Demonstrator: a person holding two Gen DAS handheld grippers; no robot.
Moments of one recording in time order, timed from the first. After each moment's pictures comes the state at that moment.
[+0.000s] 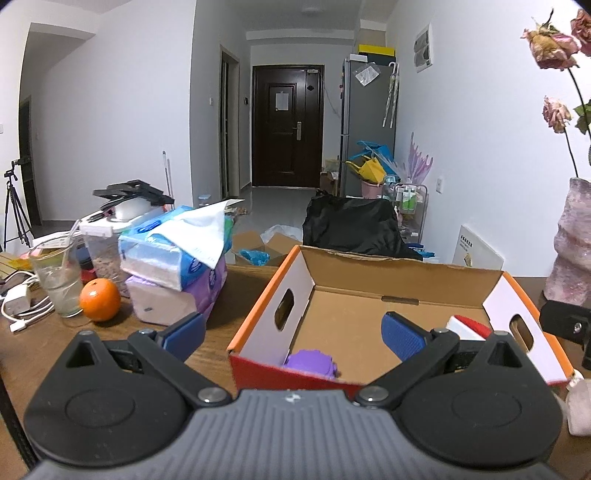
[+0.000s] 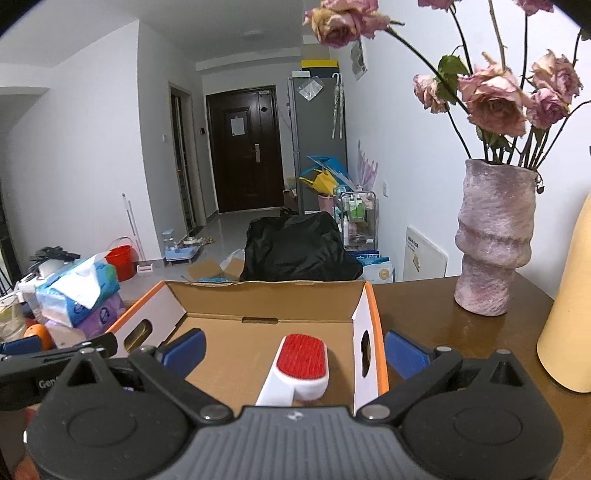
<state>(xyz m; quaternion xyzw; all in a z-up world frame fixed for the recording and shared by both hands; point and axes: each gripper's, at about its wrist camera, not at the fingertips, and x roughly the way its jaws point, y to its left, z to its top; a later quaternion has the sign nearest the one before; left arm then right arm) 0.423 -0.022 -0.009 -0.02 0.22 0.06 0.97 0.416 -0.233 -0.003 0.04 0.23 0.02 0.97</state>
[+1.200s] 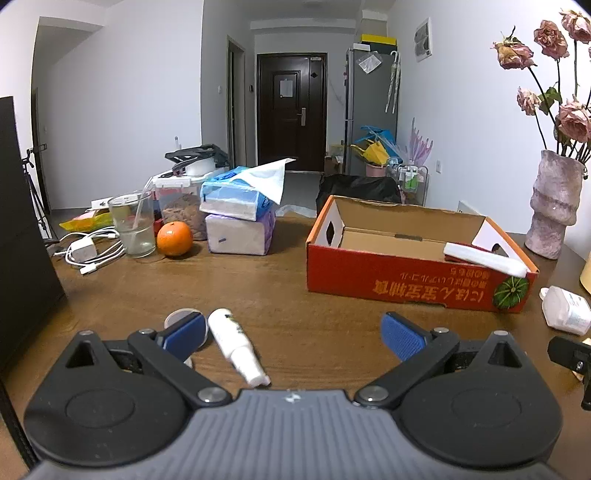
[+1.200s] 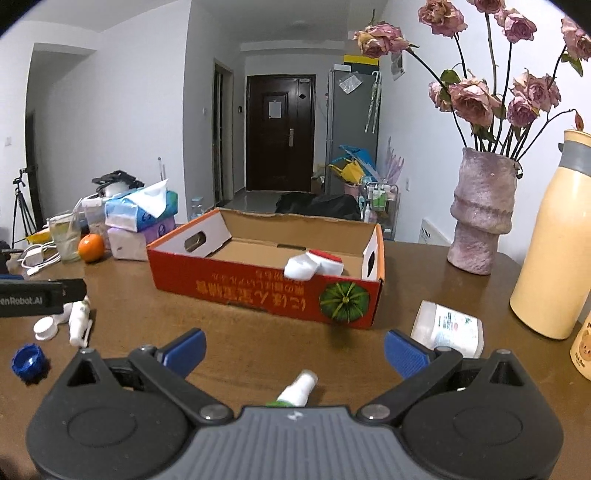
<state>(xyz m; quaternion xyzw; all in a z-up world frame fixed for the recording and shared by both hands) 0.269 0.024 -0.017 -0.01 0.24 0.07 0.97 0.261 -0.218 -0.034 -0.02 0.25 0.06 0.97</state>
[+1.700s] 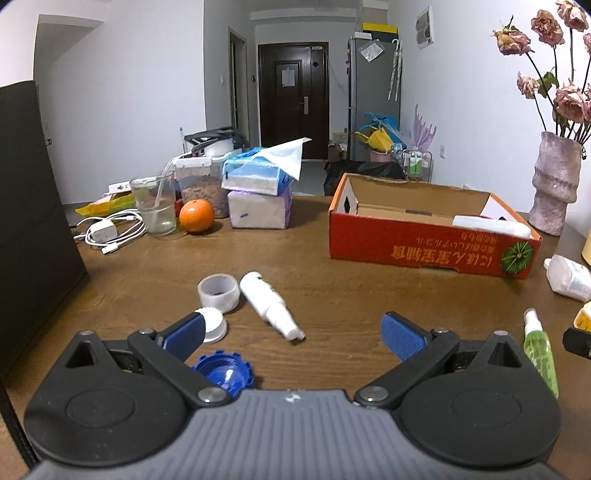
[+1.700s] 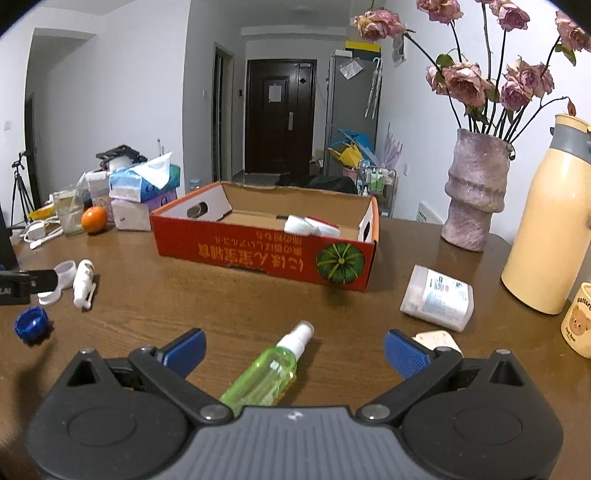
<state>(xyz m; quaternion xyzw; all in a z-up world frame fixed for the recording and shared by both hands) 0.234 0.046 -0.030 0.00 0.26 0.07 0.96 0.233 -0.220 -0.050 -0.03 0.27 0.06 0.96</state>
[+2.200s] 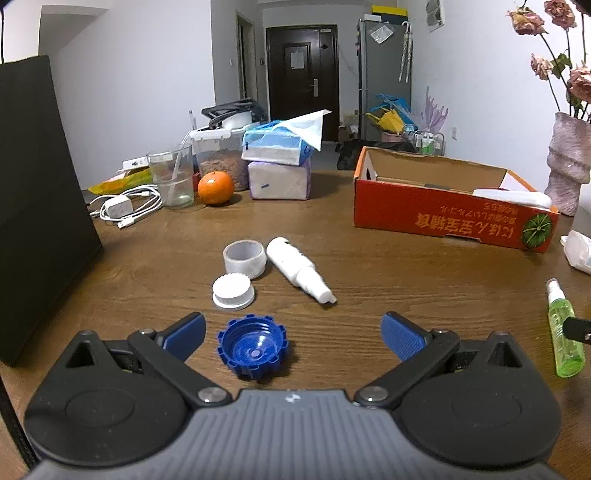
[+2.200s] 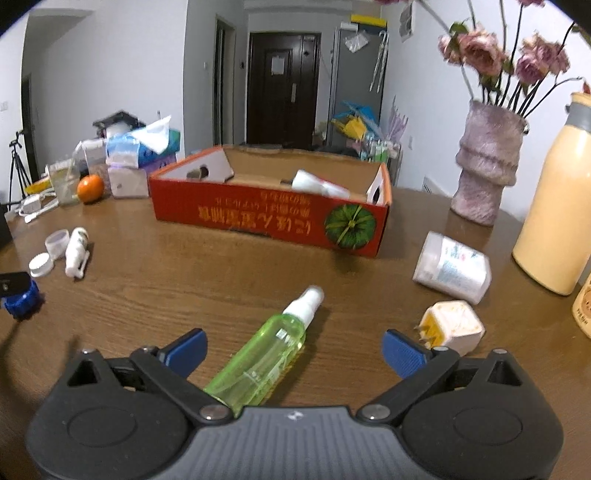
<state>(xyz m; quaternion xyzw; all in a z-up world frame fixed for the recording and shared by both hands) 0.225 0.065 -0.050 0.00 0.29 0.09 0.95 0.251 -0.211 -0.074 -0.04 0.33 0.06 0.94</state>
